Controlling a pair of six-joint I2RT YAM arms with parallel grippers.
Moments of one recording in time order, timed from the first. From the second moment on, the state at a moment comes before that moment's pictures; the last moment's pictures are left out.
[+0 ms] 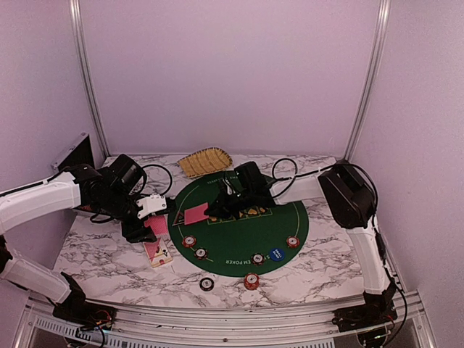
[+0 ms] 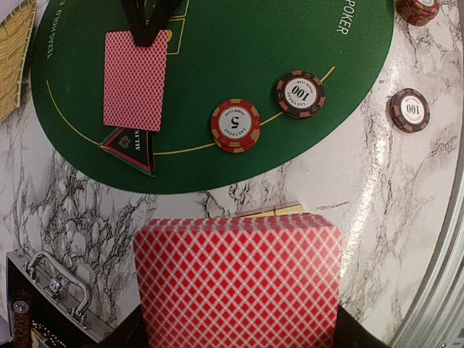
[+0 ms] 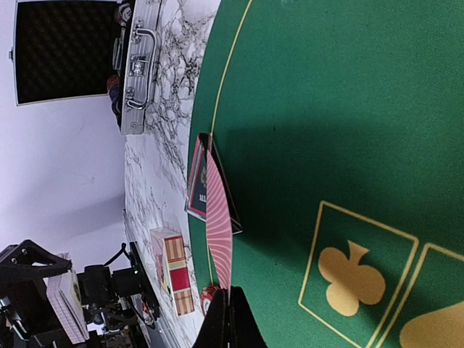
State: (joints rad) left arm -0.63 1.31 1.00 -0.84 0.13 0.64; right arm 0.71 2.32 1.59 0.06 -0.71 0.91
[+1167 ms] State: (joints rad) left arm -0.63 1.31 1.00 -0.84 0.13 0.63; right arm 0.77 2.20 1.58 -0.13 -0.53 0.78
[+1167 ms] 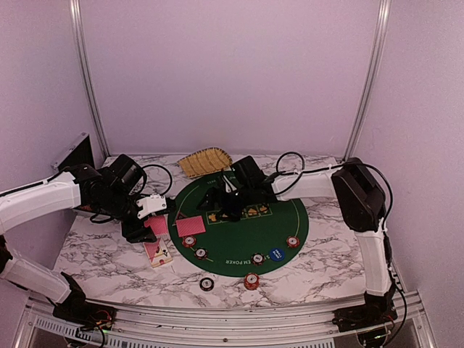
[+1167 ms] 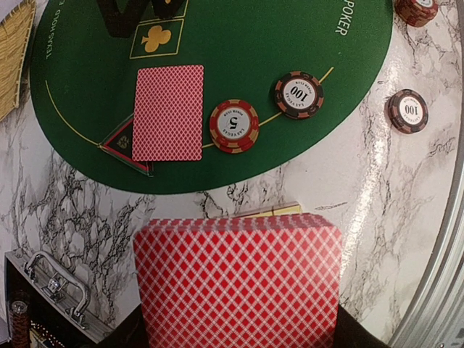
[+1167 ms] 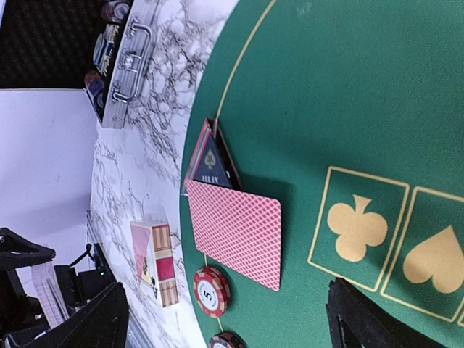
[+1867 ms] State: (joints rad) left arm -0.63 1.33 1.03 -0.85 0.16 0.61; right arm 0.80 2.09 1.55 -0.15 -0.58 0.77
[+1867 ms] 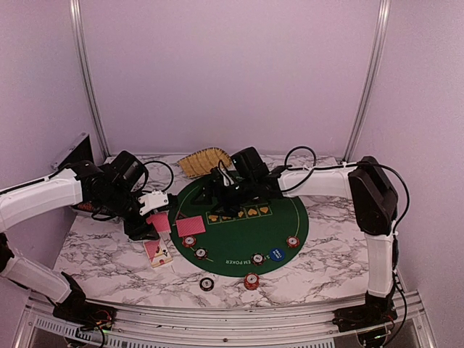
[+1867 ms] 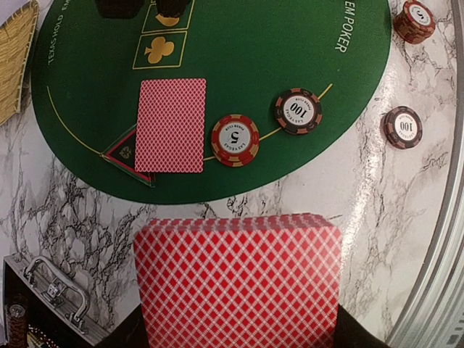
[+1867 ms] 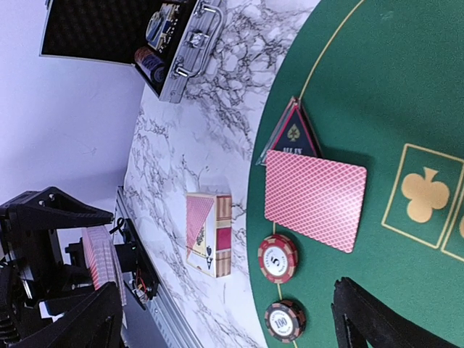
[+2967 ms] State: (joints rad) left arm -0.63 1.33 1.08 -0.85 0.18 0.58; right arm 0.93 2.08 1.47 0.24 -0.72 1.06
